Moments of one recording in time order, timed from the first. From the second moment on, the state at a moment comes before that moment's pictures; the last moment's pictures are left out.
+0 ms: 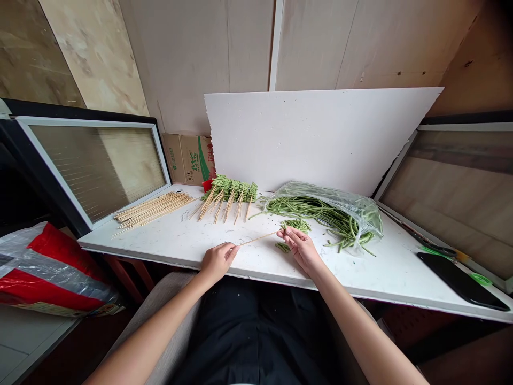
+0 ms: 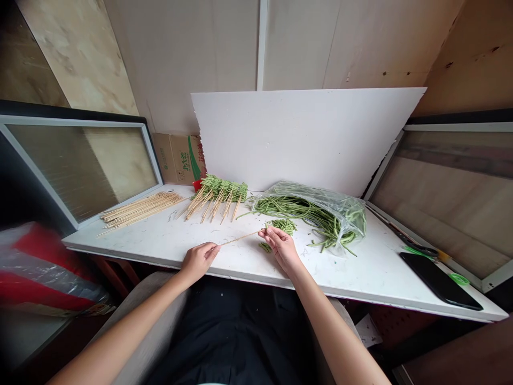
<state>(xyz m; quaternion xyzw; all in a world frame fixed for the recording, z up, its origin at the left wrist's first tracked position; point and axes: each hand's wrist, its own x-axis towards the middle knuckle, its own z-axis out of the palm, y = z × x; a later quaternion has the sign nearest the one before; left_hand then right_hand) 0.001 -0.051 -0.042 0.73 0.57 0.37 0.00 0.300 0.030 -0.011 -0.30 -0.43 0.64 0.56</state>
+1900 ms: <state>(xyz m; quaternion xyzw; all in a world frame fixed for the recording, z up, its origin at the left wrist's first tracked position) -0.032 -0.053 -0.017 0.74 0.48 0.46 -0.09 0.304 0.018 0.030 -0.30 -0.46 0.57 0.62</state>
